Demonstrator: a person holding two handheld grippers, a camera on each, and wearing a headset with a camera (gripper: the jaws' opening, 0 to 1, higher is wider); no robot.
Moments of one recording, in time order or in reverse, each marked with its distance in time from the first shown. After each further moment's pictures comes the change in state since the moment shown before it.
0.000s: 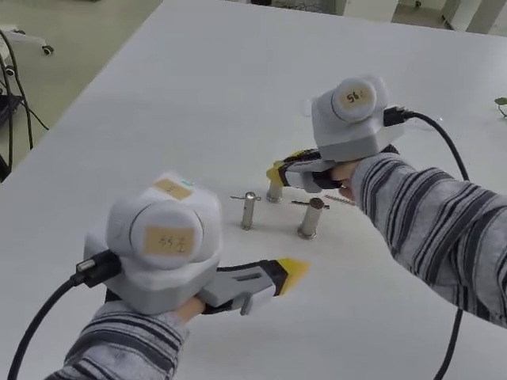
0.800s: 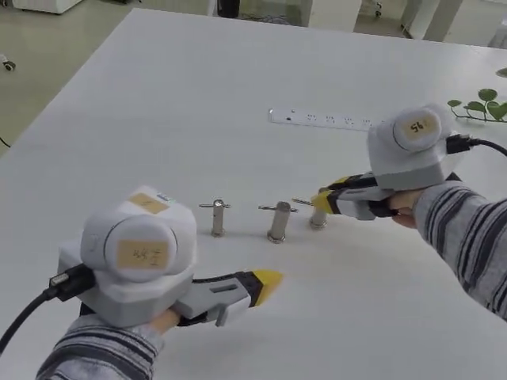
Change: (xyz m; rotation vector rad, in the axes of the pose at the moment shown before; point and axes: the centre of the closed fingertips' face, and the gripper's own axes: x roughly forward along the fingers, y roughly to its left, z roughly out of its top) left arm 0.002 -0.011 -0.002 0.038 0.010 -0.032; right arm -0.076 -0.047 -0.065 0.028 0.056 -0.081
